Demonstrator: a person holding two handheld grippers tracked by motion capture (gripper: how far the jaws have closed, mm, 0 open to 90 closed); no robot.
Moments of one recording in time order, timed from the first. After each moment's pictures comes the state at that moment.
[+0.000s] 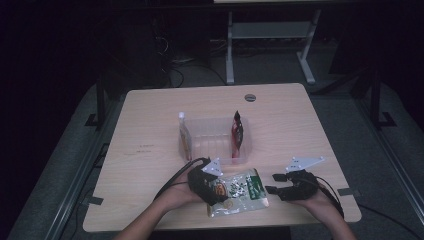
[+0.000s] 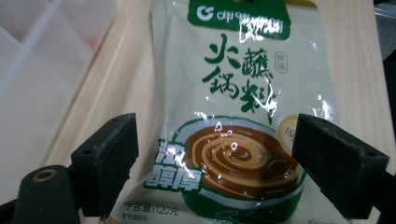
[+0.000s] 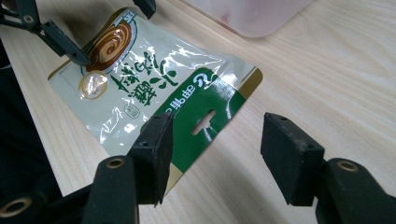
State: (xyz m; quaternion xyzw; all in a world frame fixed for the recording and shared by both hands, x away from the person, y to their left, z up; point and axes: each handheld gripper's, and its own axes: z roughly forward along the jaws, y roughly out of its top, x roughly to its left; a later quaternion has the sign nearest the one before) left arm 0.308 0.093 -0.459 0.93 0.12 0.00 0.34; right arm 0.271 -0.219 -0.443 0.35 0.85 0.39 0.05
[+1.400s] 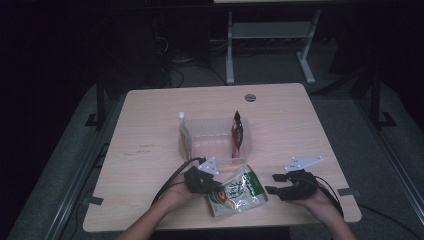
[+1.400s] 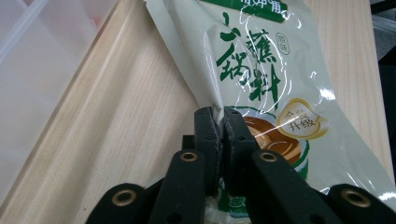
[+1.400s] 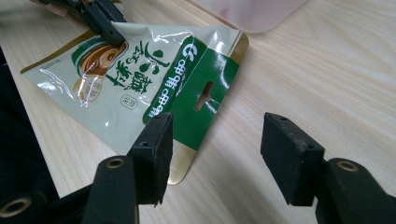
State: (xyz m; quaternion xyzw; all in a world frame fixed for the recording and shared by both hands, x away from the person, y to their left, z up) left arm 0.310 0.104 -0.459 0.93 0.14 -0.01 0.35; right arm 0.272 -0.218 -0.445 0.35 0.85 0.39 0.05
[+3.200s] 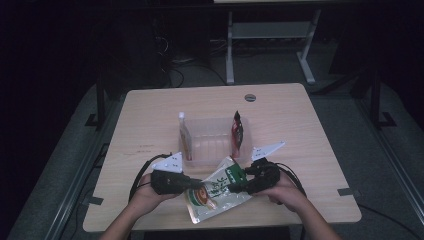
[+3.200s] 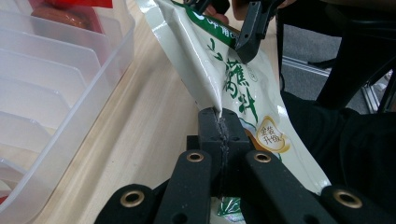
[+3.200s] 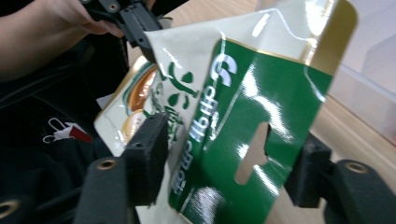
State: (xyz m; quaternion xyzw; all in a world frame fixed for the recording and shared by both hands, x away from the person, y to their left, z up) left arm 0.283 0.178 -0.399 0.88 0.13 -0.02 0.45; right arm 0.305 -0.132 -0.430 0.24 0.83 0.49 -0.11
